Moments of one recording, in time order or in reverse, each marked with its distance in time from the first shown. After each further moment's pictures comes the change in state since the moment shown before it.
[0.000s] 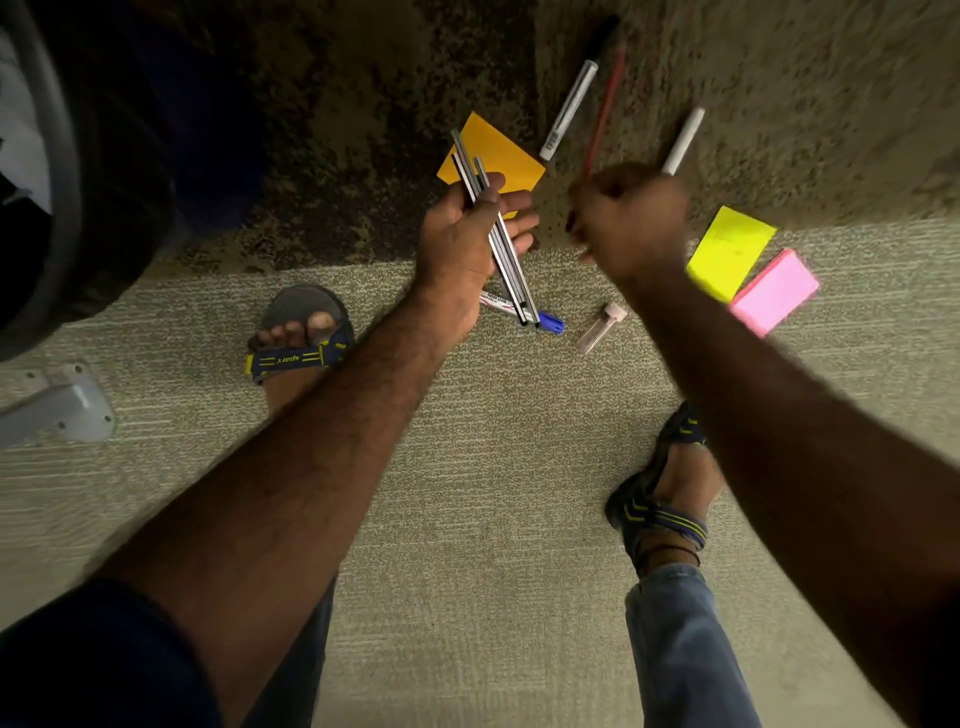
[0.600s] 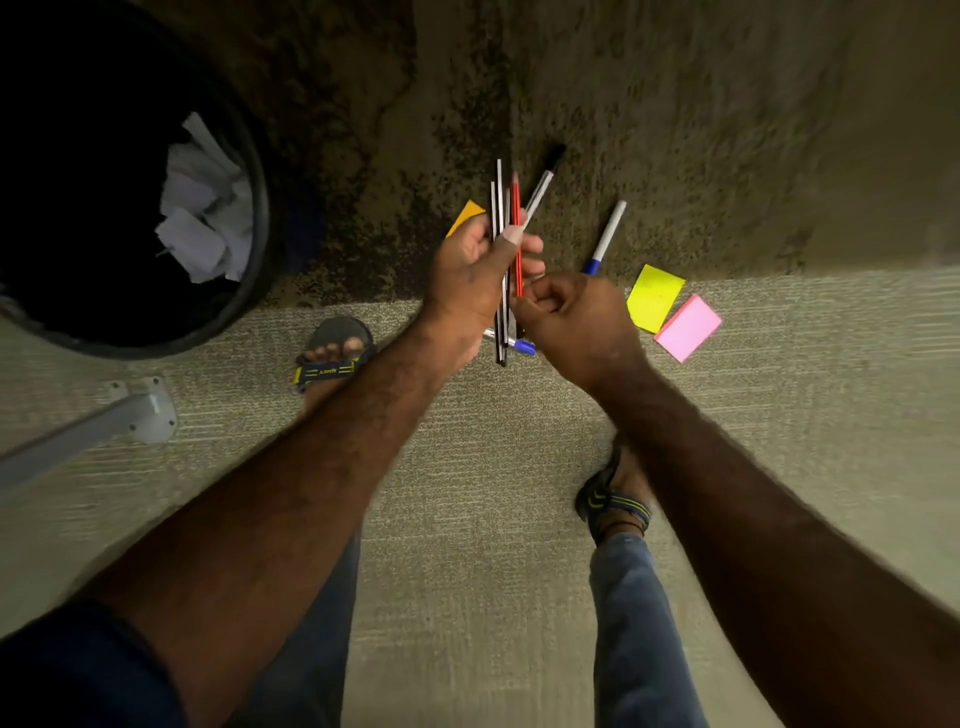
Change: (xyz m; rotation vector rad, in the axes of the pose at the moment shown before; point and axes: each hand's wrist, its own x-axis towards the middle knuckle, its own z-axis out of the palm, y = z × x) left_hand -0.125 0.089 0.025 0.106 -0.184 0.212; right_hand -0.141 -0.082 -0.078 -0.032 -0.148 -0.216
